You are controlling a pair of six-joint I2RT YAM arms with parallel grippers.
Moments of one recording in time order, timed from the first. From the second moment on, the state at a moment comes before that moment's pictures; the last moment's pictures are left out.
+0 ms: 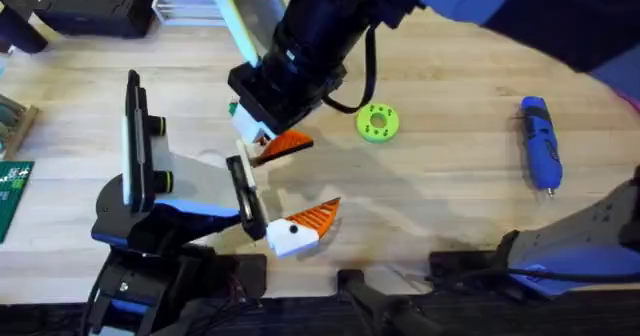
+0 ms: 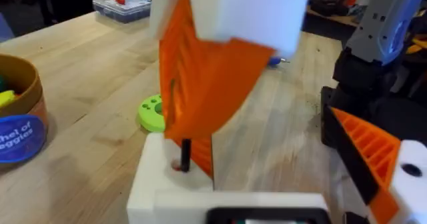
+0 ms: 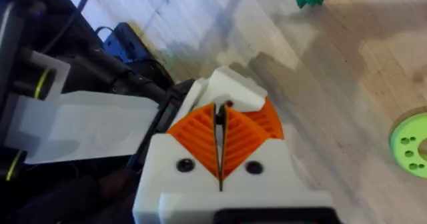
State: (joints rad) left arm -0.19 0.00 0.02 -0.11 1.03 -0.07; right arm 0.95 1.80 1.88 -1.29 -0.31 0.21
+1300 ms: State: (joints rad) left arm -0.19 0.01 0.02 -0.11 1.04 -0.07; right arm 0.95 1.81 1.88 -1.30 -0.30 0.20
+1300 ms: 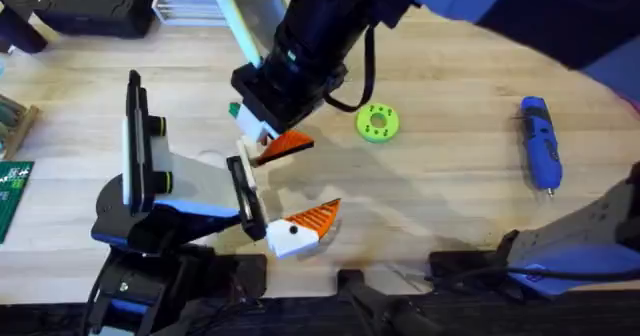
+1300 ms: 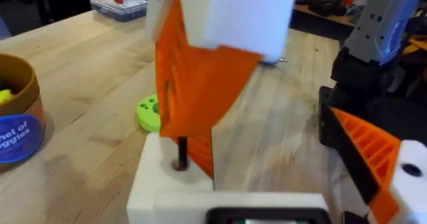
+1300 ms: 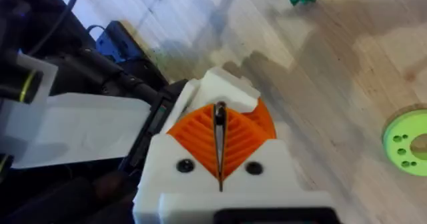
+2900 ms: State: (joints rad) left arm -0.19 0.01 0.02 -0.11 1.04 -0.08; right arm 0.70 1.41 1.52 -1.29 -0.39 0.08
